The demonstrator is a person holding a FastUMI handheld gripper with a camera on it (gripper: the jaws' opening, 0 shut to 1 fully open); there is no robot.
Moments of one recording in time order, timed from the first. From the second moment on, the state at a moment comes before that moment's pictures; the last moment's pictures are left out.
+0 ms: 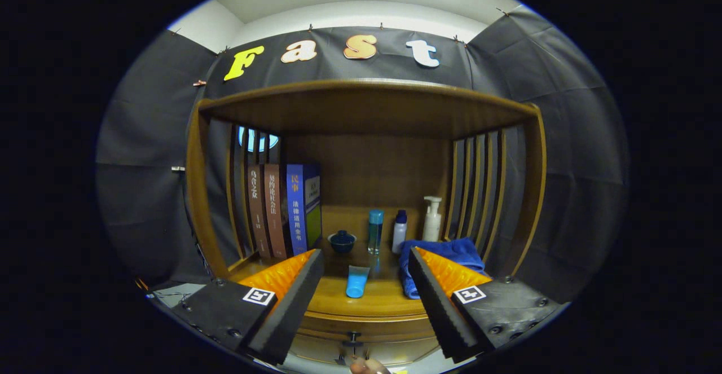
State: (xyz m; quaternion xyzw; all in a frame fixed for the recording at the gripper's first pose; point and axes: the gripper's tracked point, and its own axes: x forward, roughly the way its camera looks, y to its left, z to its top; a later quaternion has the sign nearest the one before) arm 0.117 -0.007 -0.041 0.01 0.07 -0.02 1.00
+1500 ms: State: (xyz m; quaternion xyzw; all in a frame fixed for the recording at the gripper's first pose) arm 0.029 -0.015 0.054 0.01 0.02 -0.01 1.00
